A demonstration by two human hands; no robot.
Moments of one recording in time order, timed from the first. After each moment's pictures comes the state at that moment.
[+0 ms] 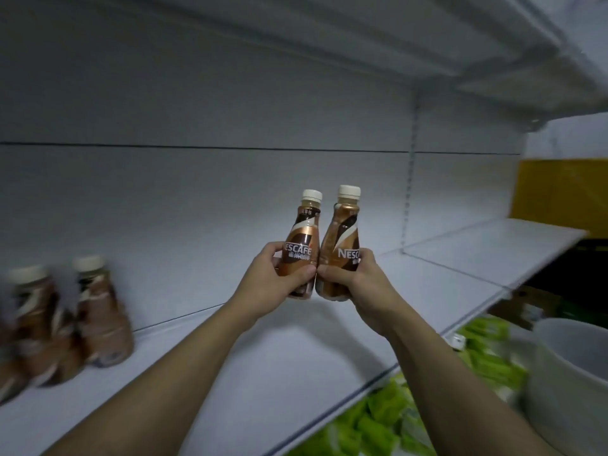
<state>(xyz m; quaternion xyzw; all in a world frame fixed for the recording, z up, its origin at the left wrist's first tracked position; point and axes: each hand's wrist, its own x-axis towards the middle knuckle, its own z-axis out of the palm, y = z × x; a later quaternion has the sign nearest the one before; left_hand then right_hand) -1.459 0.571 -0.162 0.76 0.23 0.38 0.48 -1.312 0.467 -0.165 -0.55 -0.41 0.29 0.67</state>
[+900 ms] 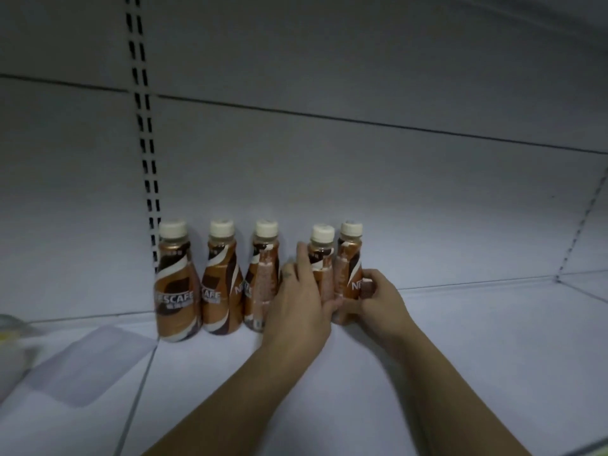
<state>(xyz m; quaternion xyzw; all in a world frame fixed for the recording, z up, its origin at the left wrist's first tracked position) -1.606 0.614 -0.214 0.76 0.49 0.42 0.12 -1.450 0.614 -0.228 -0.62 -0.49 0.29 0.54</state>
